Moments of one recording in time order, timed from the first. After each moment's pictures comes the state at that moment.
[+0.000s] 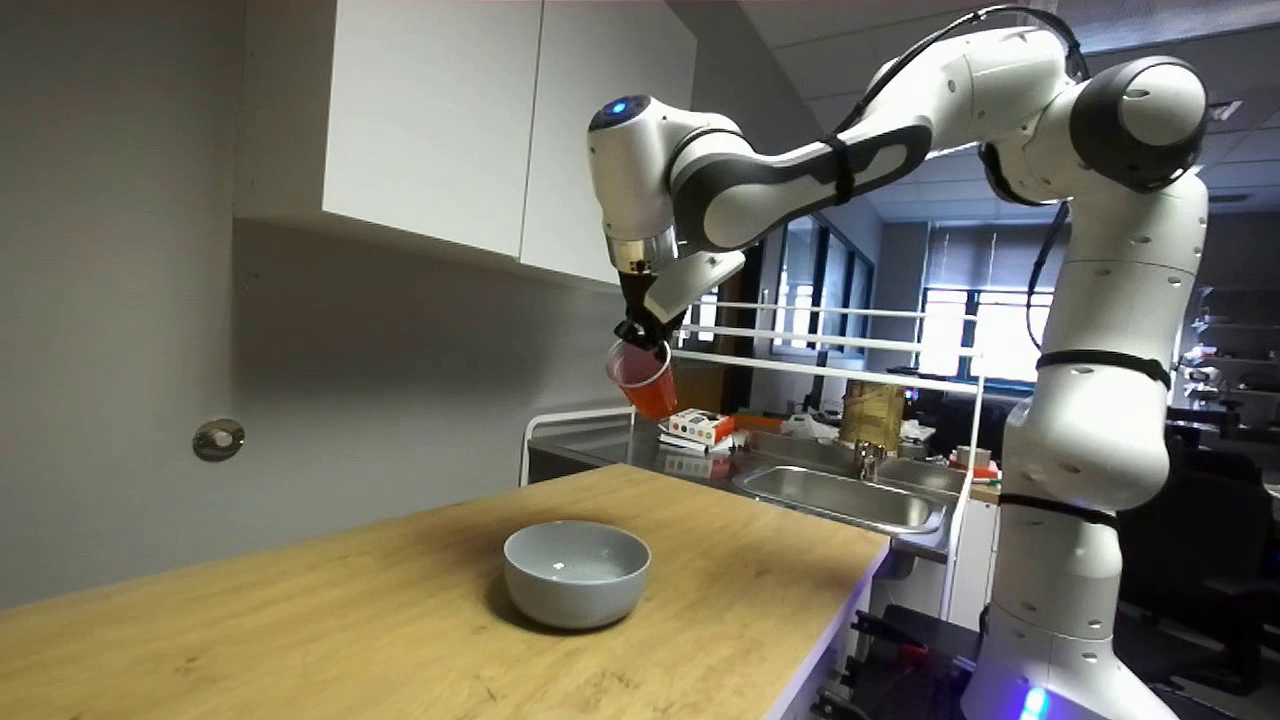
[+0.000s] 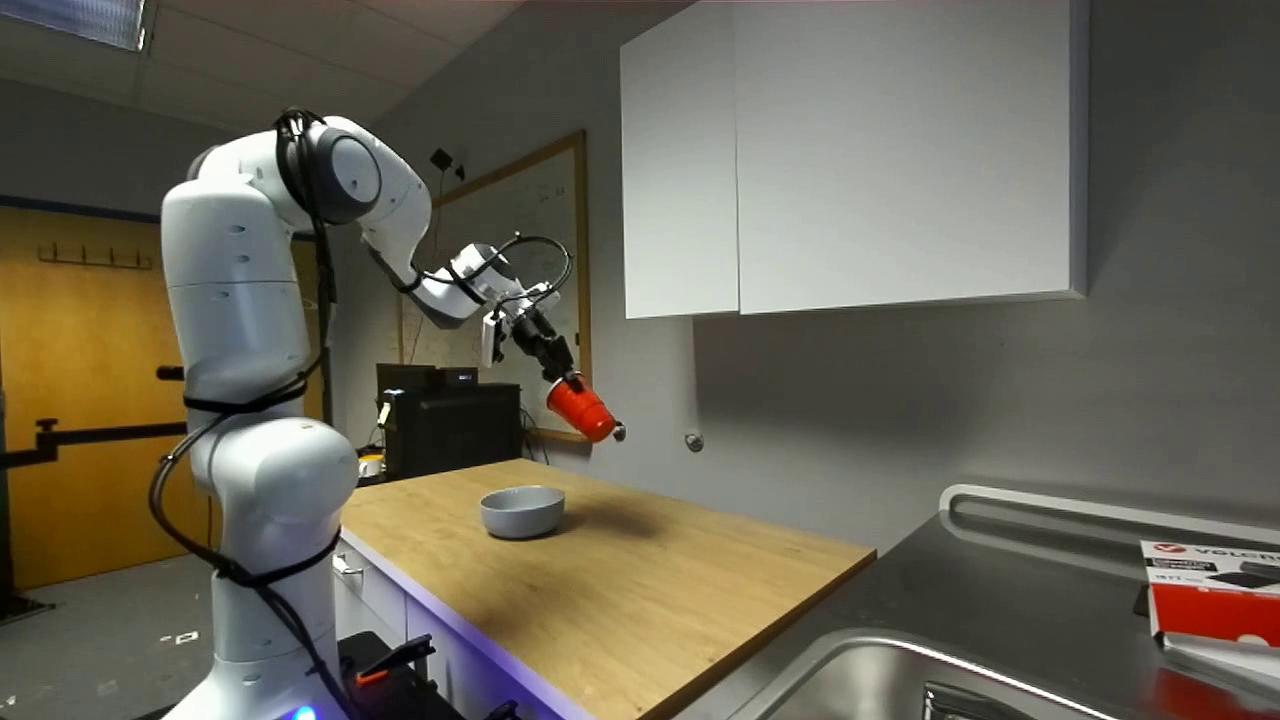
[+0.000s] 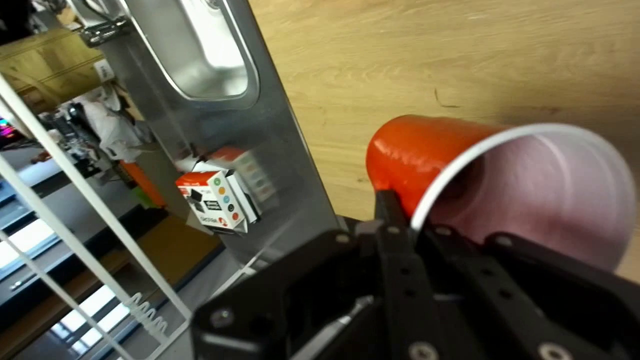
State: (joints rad) arm 0.11 -0.12 0.38 -2.03 -0.72 1.67 0.96
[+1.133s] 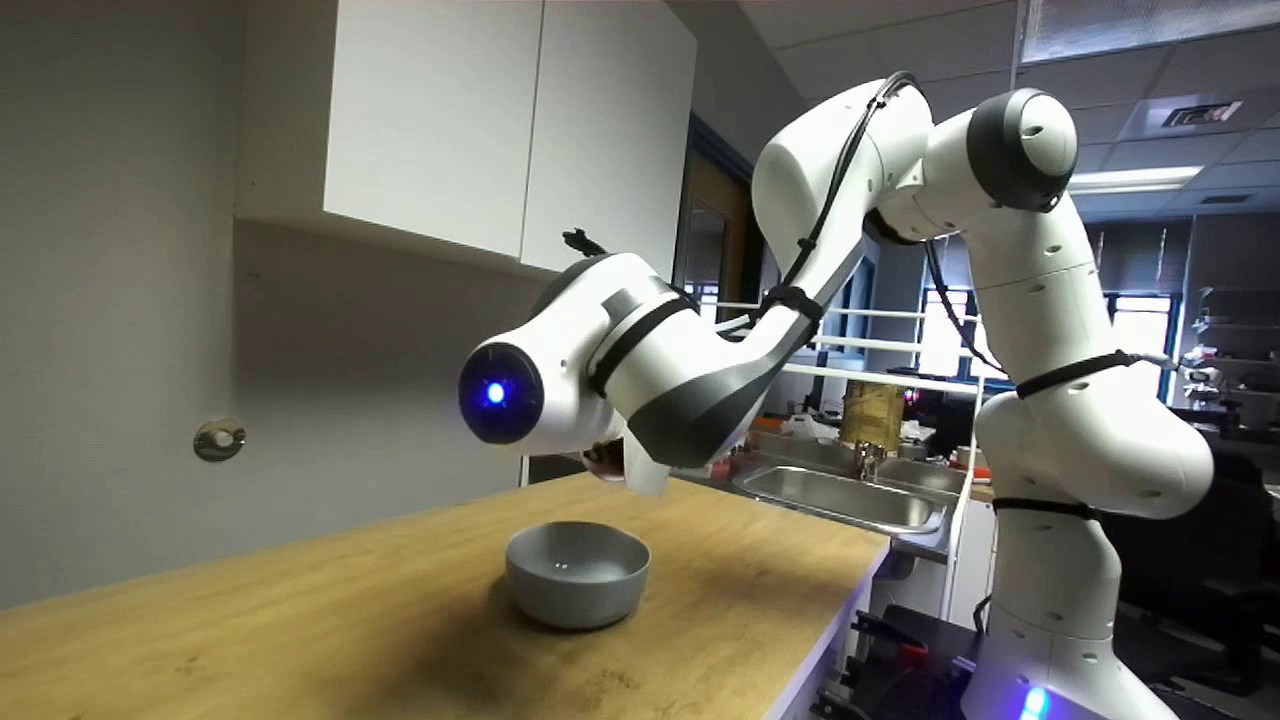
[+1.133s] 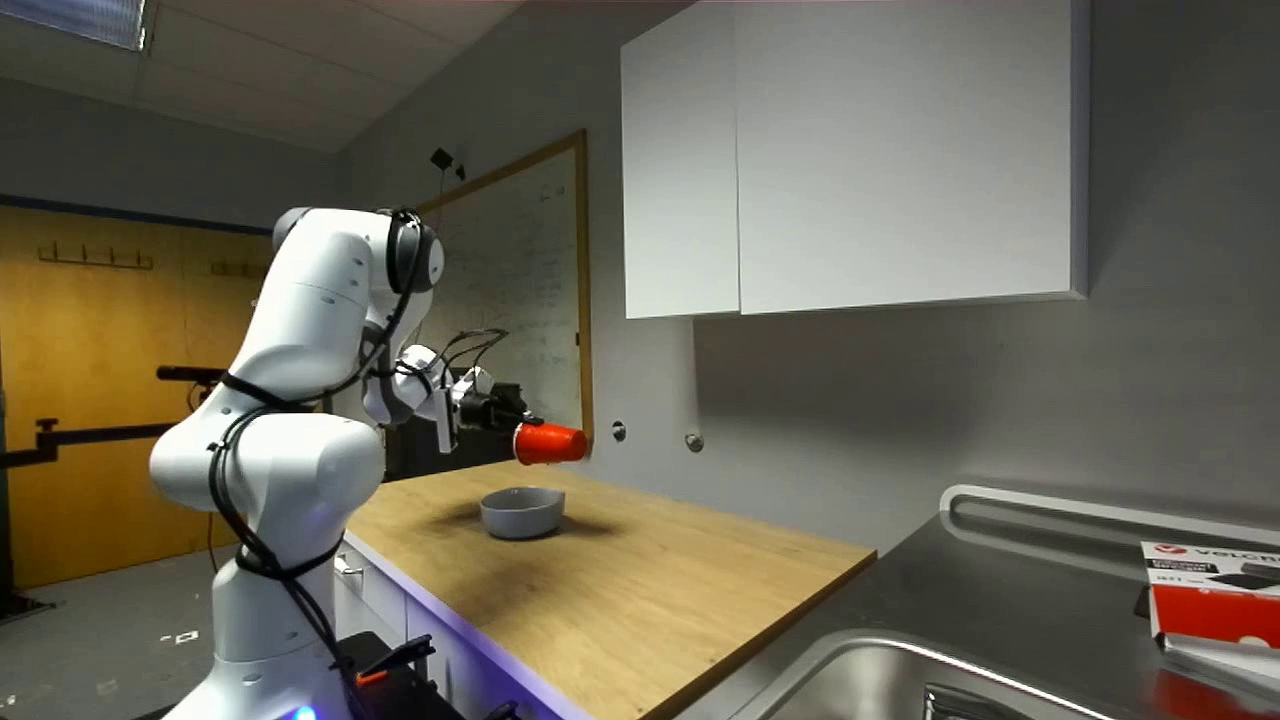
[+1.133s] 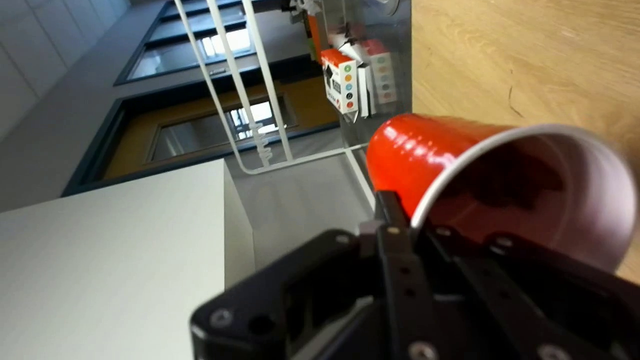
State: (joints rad) arm 0.53 0.36 0.38 -1.94 -1.17 1.19 1.12
